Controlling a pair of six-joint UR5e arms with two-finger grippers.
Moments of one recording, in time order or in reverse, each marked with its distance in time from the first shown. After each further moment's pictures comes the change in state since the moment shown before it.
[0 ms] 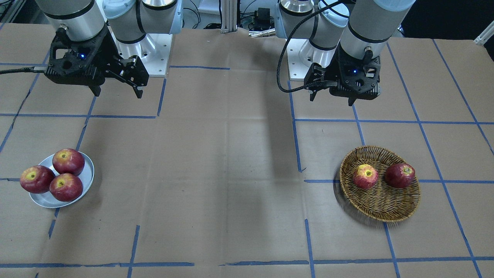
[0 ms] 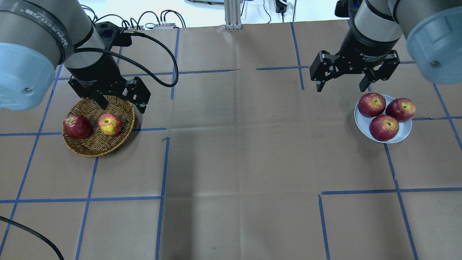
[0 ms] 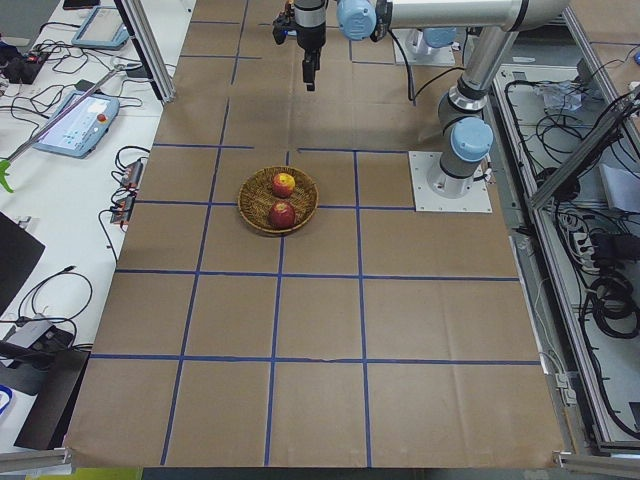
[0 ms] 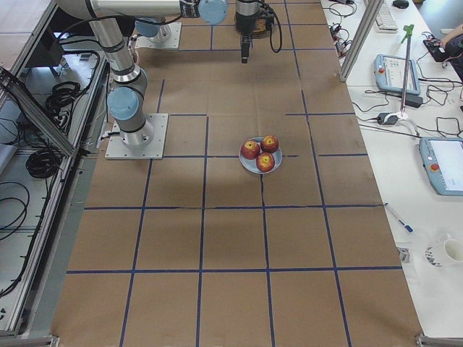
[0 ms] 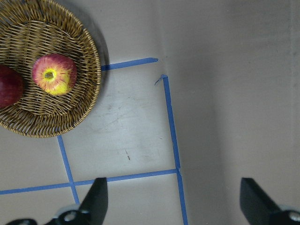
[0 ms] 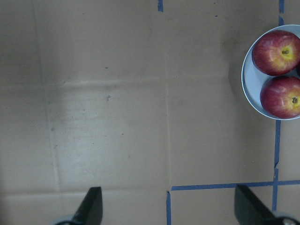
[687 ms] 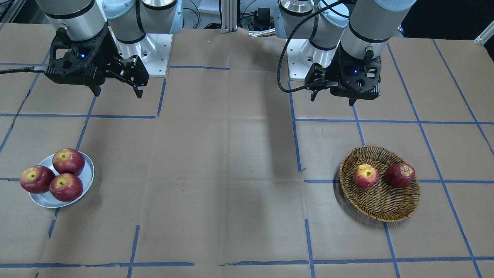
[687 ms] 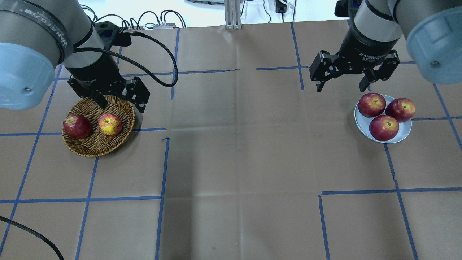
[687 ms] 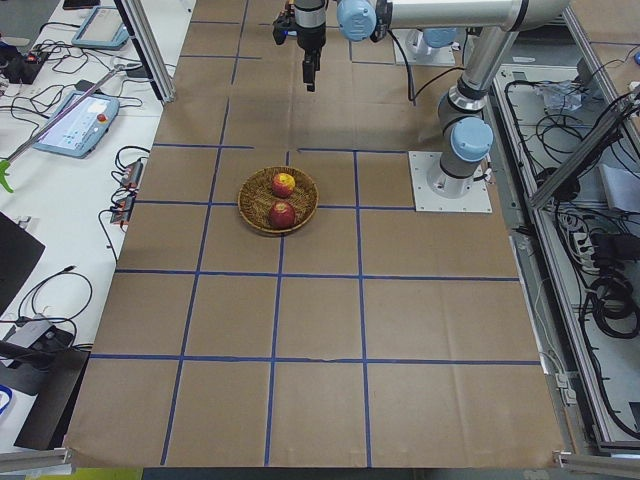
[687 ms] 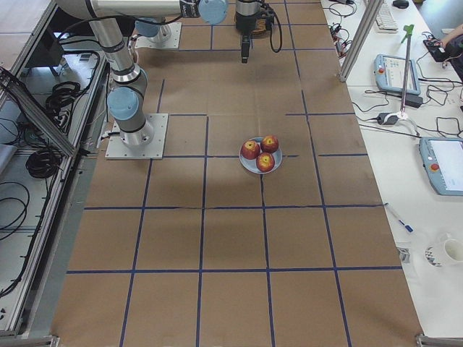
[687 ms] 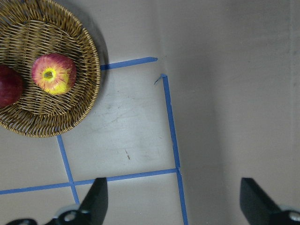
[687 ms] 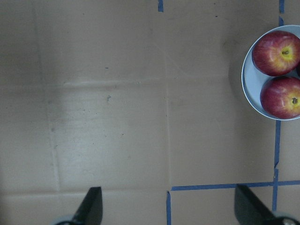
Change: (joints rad) left arm 0.004 -0.002 0.000 0.000 0.003 0.006; right arm 0.000 0.000 0.000 0.000 0.000 -0.001
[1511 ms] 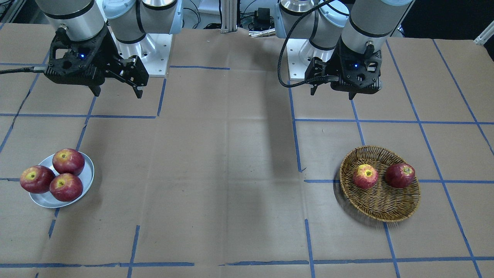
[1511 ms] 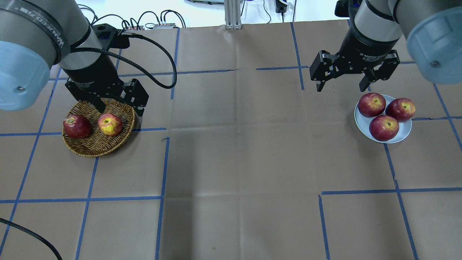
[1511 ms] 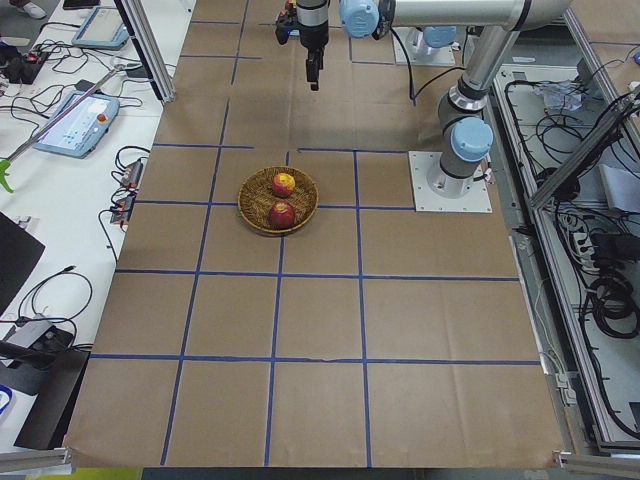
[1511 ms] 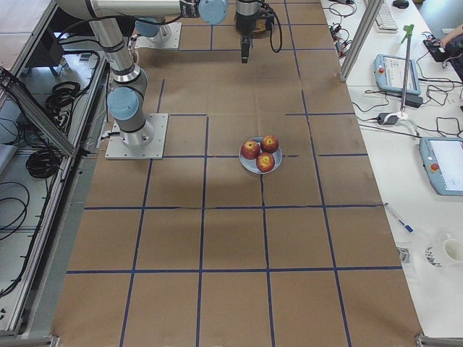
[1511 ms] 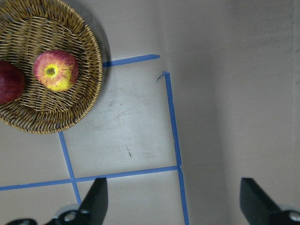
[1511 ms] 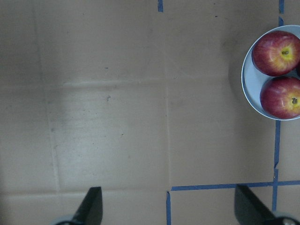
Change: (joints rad) left arm 0.000 0.016 0.011 -0.051 -0.002 -0.019; right arm -0.001 0.000 0.000 0.000 0.000 -0.001
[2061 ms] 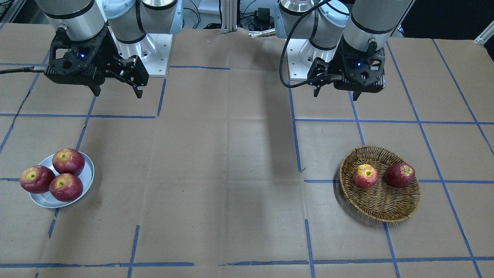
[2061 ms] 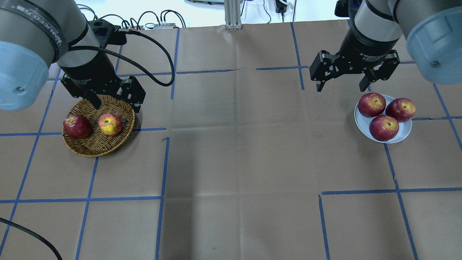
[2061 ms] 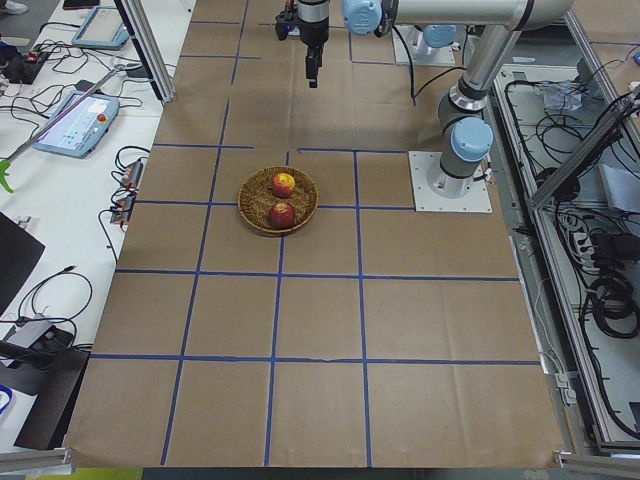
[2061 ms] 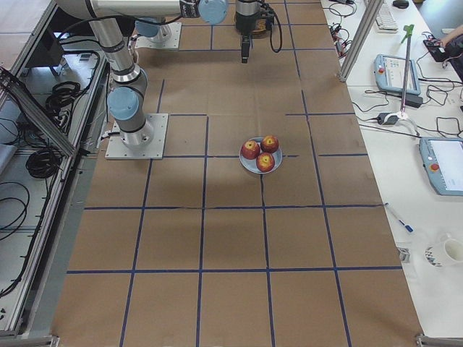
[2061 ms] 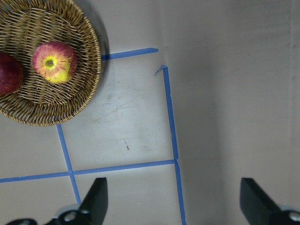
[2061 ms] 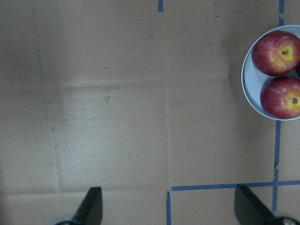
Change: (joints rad) left arm 0.001 -0.012 -0.009 0.052 0.048 0.002; right arm 0.000 0.000 0.000 0.000 0.000 0.000
